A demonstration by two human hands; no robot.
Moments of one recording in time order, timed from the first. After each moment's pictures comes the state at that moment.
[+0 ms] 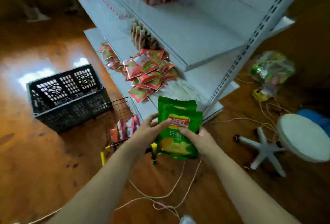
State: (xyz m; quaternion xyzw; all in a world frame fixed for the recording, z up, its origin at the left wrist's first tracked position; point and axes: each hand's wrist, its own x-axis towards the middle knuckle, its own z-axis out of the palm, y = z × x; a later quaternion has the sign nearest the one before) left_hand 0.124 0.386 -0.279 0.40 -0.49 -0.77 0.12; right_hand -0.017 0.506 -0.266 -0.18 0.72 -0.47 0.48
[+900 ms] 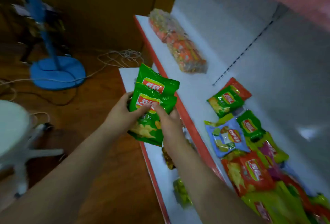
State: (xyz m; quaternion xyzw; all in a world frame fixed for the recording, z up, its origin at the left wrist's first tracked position) left_hand -0.500 1.200 -0.261 -0.09 -0.72 -0.66 -0.21; right_hand -0.435 1.318 -0.242 0.32 0.64 -0.69 -0.10
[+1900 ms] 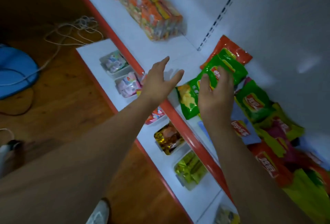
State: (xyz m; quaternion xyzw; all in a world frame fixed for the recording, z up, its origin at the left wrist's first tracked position) left_hand -0.580 1.460 -0.323 -0.28 -0.75 -0.56 -0.21; right_hand -0.453 1.522 -0.256 0.44 0.82 -0.22 -0.30
